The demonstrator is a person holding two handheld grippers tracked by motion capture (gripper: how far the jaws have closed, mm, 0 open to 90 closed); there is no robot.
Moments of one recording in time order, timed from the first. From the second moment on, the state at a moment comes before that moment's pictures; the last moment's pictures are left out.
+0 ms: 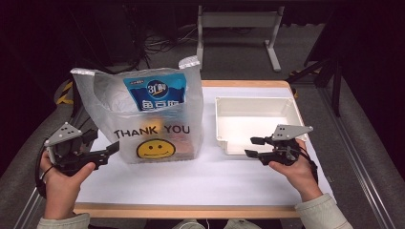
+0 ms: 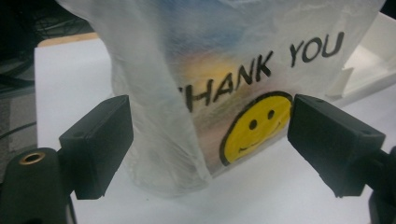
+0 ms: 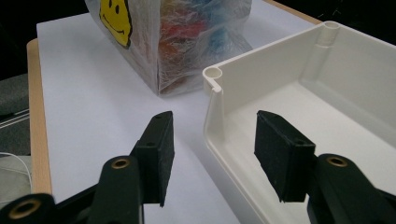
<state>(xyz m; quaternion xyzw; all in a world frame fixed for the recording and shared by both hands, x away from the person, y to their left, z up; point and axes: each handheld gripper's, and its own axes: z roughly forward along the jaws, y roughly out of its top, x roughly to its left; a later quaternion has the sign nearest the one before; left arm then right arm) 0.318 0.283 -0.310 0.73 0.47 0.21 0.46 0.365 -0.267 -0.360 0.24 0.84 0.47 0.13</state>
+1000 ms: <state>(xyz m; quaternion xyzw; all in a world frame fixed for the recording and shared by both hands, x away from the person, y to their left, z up) 0.385 0.297 -0.338 0.72 0.43 0.19 0.52 0.380 -0.219 -0.352 0.23 0.84 0.47 0.12</state>
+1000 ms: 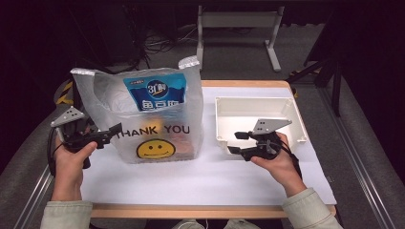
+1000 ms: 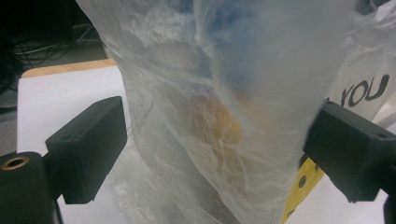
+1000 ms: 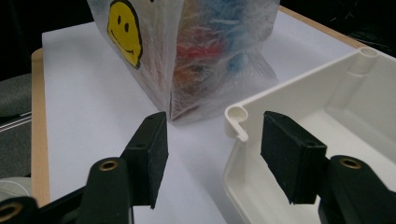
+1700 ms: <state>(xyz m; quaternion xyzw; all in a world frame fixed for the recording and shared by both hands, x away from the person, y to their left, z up) 0.390 0.296 -0.341 0.75 0.39 0.16 0.51 0.403 -0.174 -0.321 0.22 0.83 0.51 0.12</state>
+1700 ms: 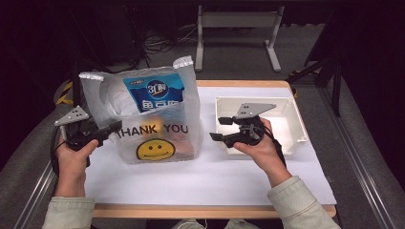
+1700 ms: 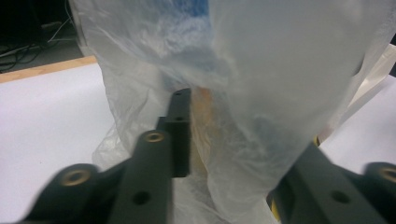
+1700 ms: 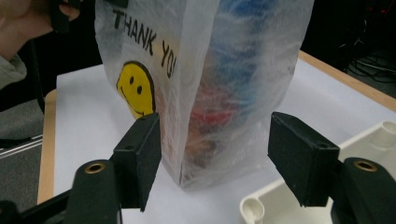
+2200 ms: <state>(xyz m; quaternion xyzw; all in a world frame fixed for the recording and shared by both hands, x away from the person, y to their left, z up) 0.388 0.294 -0.337 0.75 0.37 0.16 0.52 0.422 -0.137 -0.295 0.21 0.81 0.53 0.13</state>
